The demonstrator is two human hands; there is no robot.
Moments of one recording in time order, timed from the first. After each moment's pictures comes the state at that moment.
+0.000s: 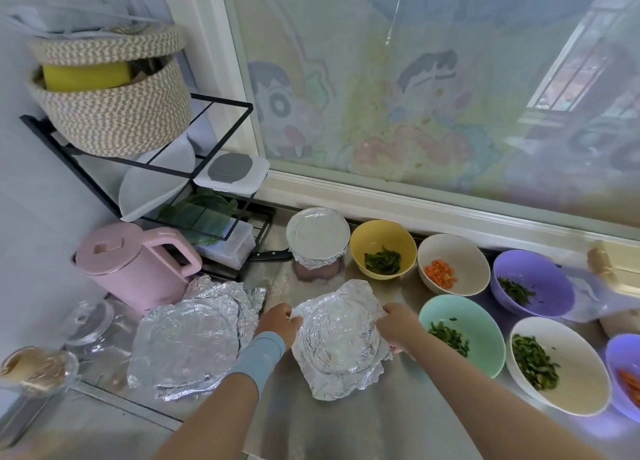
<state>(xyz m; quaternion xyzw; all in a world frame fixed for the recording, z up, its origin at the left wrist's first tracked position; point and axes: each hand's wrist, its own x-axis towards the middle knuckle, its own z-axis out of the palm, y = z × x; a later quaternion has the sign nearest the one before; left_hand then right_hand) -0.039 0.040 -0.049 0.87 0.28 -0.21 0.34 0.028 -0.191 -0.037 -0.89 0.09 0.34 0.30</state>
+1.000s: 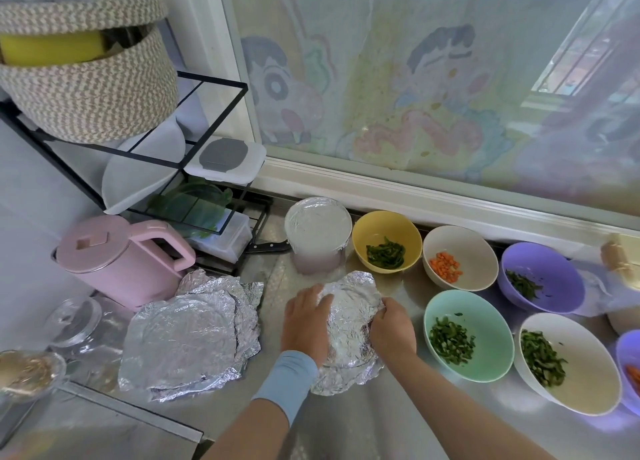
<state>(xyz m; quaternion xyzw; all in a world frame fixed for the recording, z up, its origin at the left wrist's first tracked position) -0.041 -0.010 -0.064 0.99 0.06 -0.01 0.13 0.010 -0.167 -0.088 -0.92 0.12 0.14 0.35</state>
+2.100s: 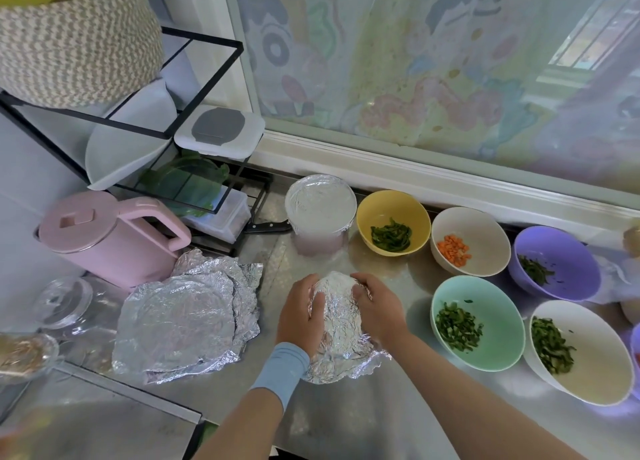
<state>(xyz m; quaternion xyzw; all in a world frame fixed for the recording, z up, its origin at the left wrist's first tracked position) -0.049 -0.002 -0.102 0.85 0.17 0.07 0.48 0.015 -0.154 -0.092 -0.88 0.00 0.19 0.43</state>
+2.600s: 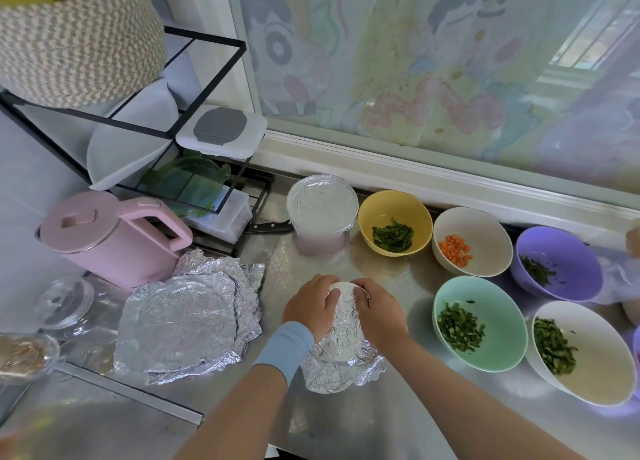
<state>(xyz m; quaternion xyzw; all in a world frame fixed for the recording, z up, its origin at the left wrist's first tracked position) -0.020 0.007 -0.100 0.94 0.07 -0.09 0.33 0.008 -0.149 -0.094 -0.92 -0.04 0.16 0.36</state>
